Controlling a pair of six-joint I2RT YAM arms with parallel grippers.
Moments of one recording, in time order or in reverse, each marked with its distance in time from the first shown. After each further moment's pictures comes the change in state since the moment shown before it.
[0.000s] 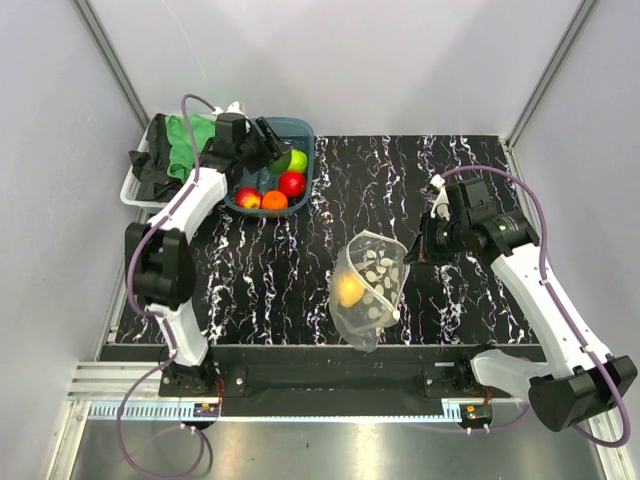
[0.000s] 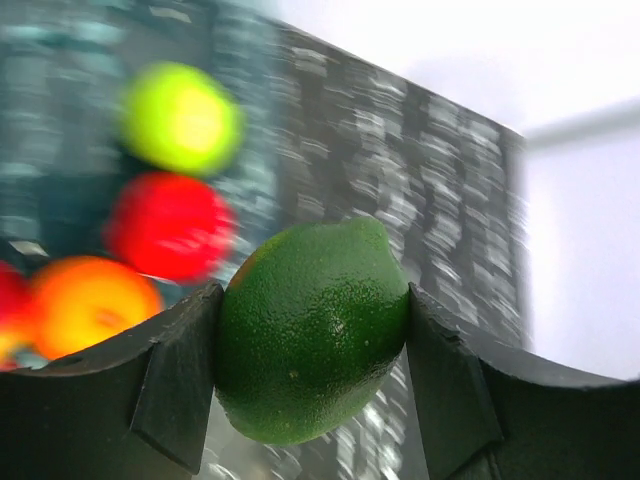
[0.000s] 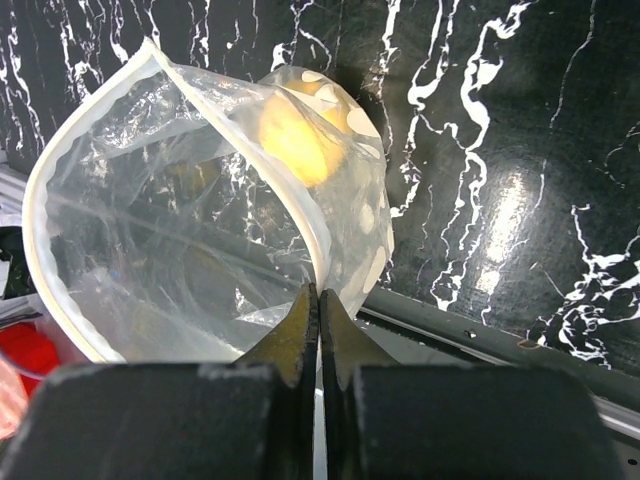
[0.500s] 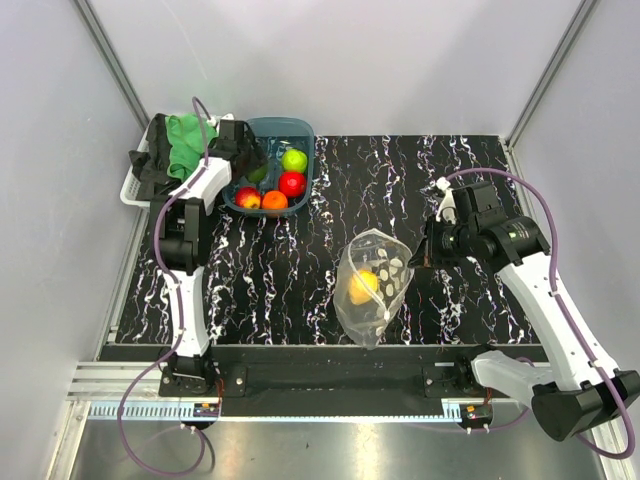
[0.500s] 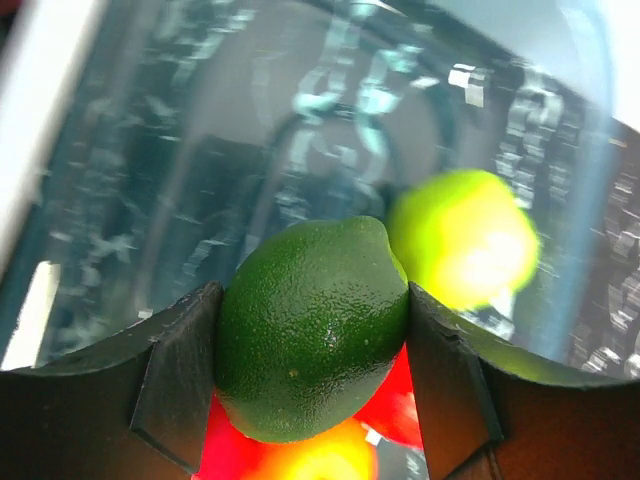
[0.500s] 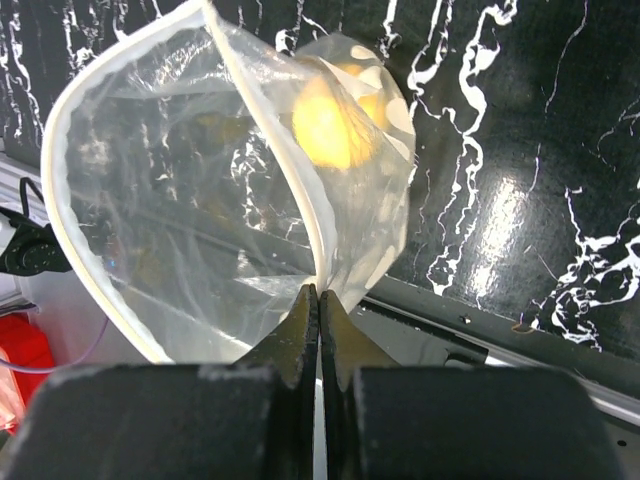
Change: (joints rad) left arm 0.109 0.418 0.290 -0.117 -0.248 0.129; right arm 0.000 -0.054 0.013 -0.058 0.008 -0.016
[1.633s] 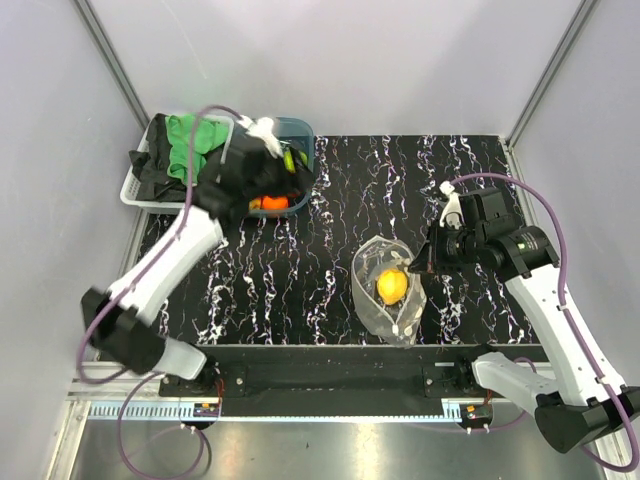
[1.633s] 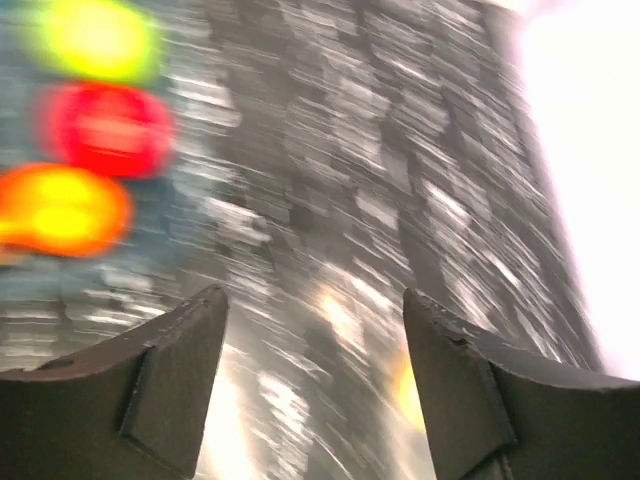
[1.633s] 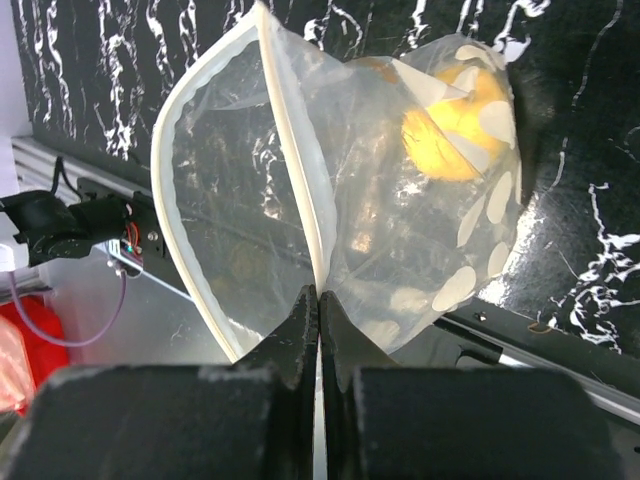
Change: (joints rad) left arm -0.315 -0.736 -0.414 -0.096 0.121 0.055; right arm 0.000 -0.066 -0.010 -0.009 -0.045 0.001
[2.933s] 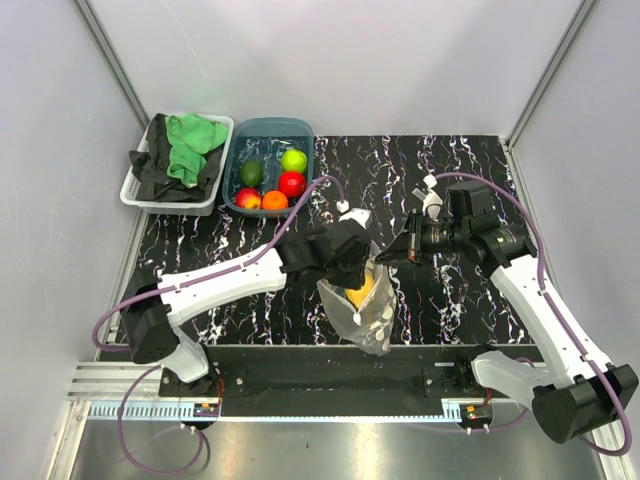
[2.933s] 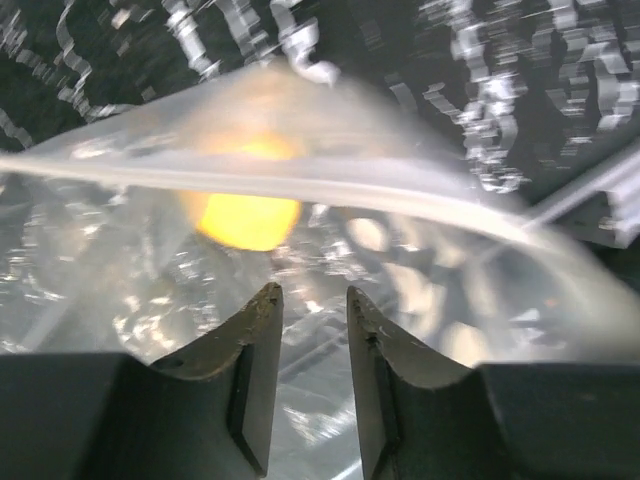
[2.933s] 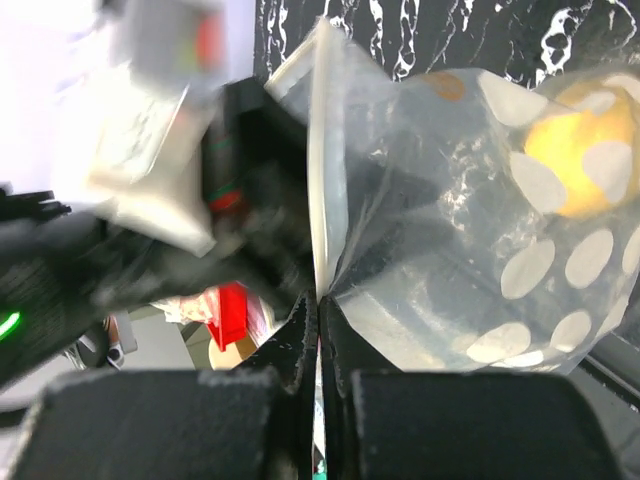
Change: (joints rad) left arm -0.662 0.099 -0.014 -0.287 -0.224 -0.193; right arm 0.000 0.060 -0.115 0.338 -0.419 0.268
